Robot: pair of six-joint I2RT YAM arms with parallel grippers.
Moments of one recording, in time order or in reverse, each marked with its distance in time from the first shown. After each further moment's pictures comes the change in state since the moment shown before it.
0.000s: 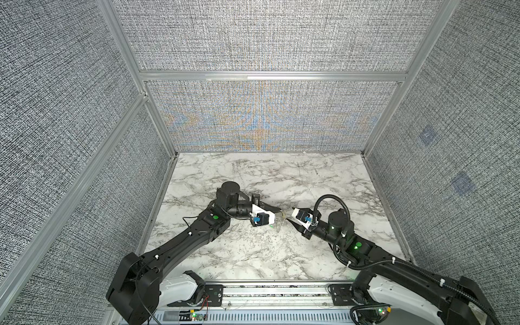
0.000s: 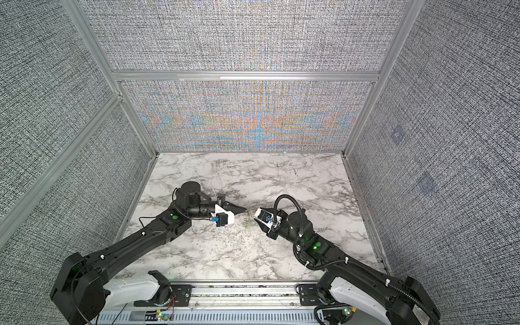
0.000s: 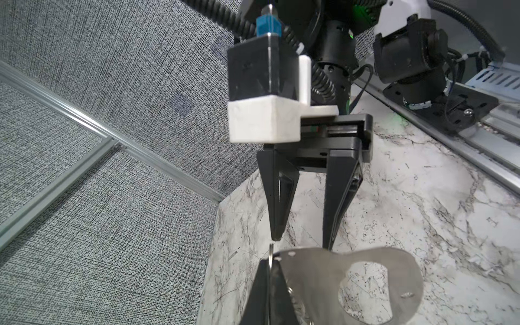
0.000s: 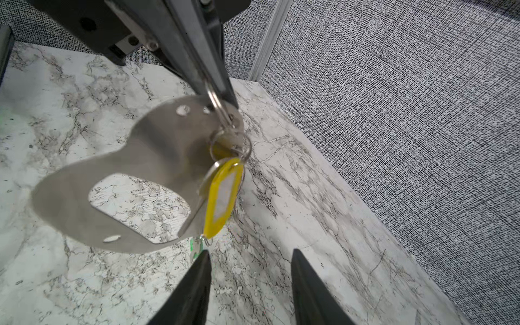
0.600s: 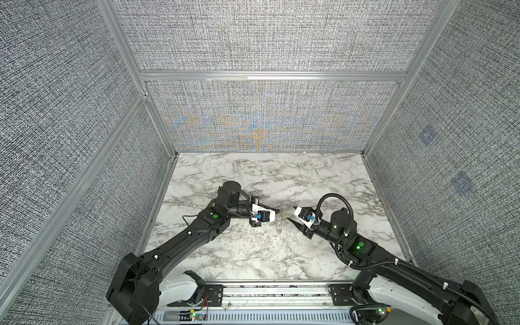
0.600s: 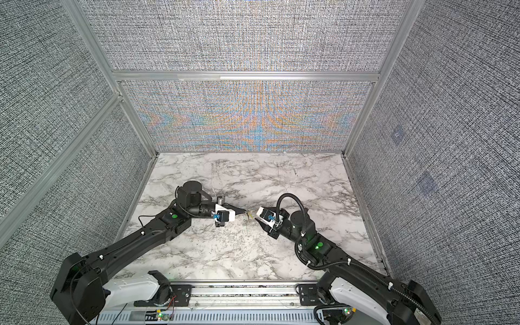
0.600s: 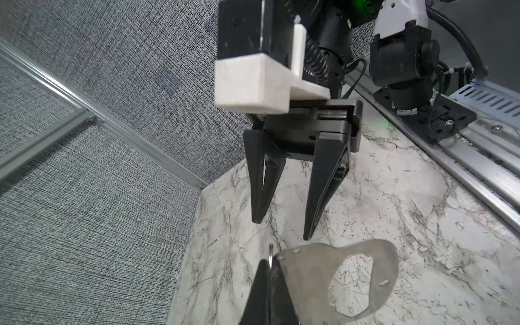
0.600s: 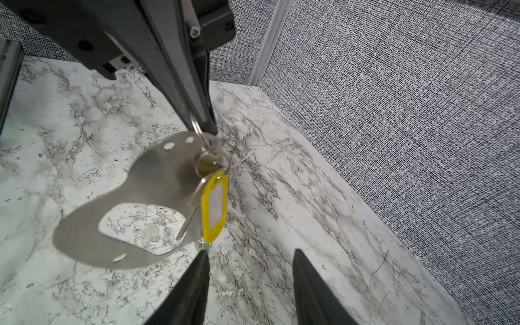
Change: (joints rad) left arm 0.000 -0.011 0.008 -0.092 -0.012 0.006; right arm -0.022 -0.022 0.006 -0.024 -0.028 0.017
